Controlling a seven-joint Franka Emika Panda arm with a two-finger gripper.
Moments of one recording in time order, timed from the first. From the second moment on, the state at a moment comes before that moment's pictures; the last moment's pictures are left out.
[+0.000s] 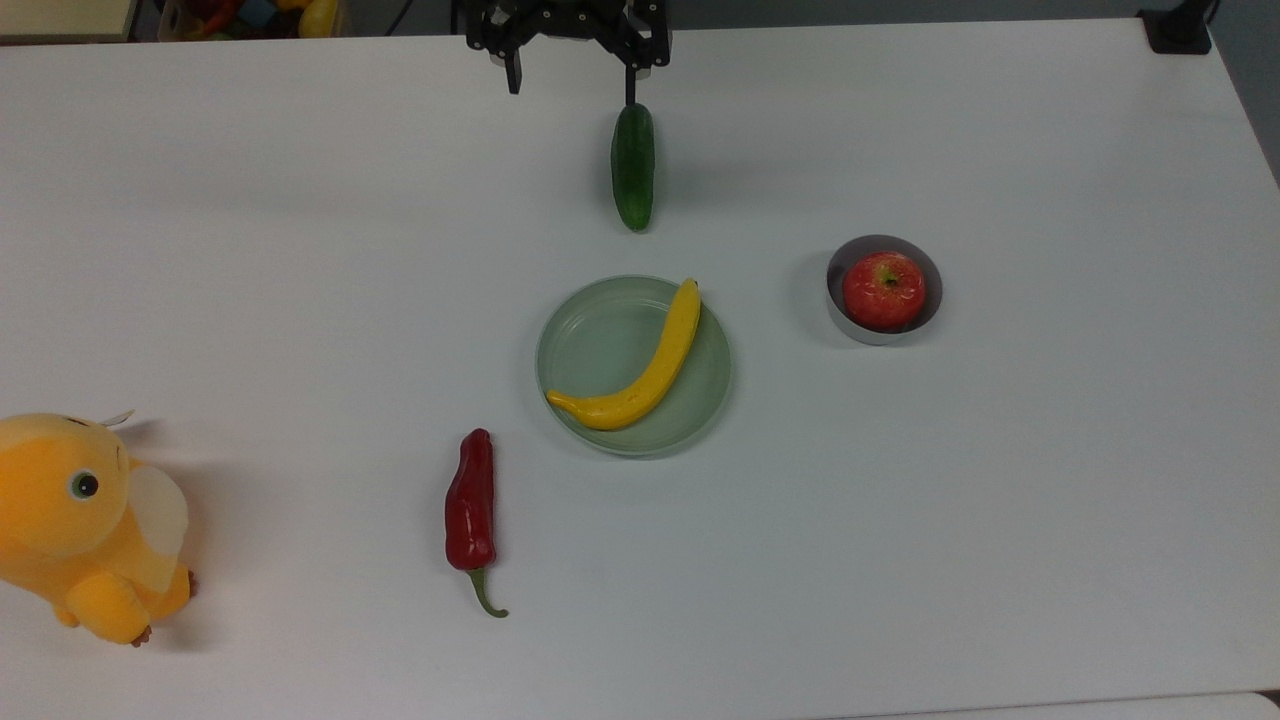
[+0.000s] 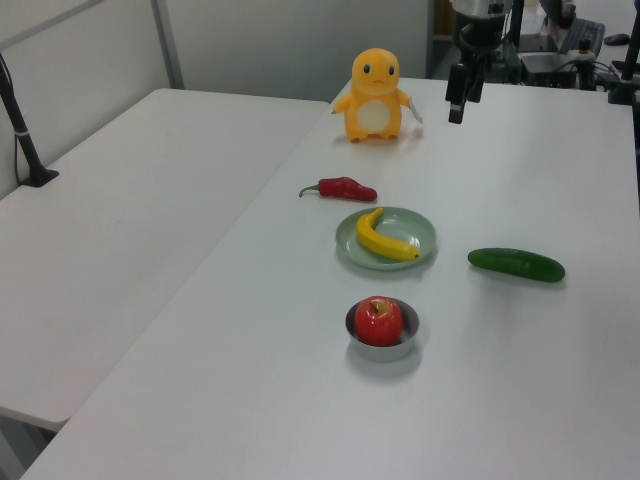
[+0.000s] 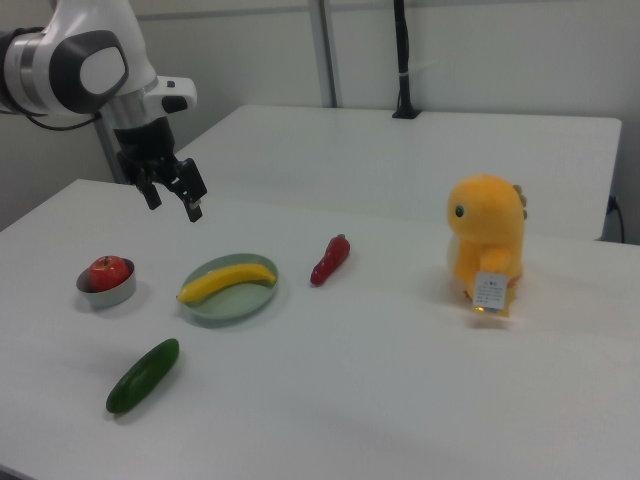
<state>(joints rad) 0.13 0.00 0.01 -1.74 -0.02 1.83 0.20</state>
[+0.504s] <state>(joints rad) 0.10 -0.02 0.00 -1.69 -0.03 1.66 -0.03</state>
